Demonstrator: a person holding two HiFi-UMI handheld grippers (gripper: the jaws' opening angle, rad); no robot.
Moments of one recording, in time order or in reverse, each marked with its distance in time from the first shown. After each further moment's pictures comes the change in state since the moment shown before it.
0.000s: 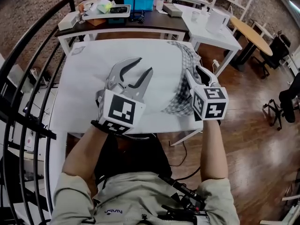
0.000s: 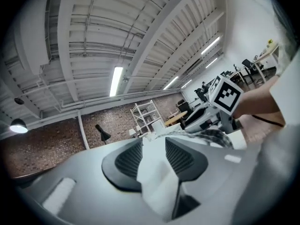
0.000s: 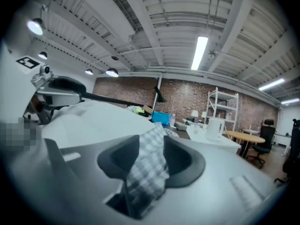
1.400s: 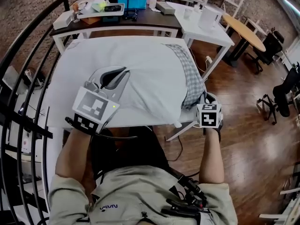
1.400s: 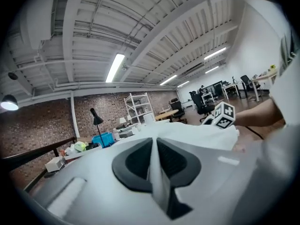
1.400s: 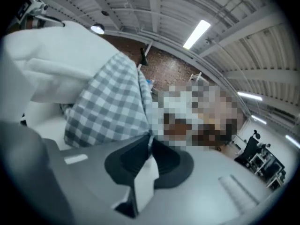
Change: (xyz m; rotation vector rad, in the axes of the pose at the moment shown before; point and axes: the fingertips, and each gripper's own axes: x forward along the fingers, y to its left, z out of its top) left arm -0.049 0.002 -0.023 -0.162 0.086 -0.139; right arm -0.071 -0.073 -0.160 -0.128 0.424 -0.297
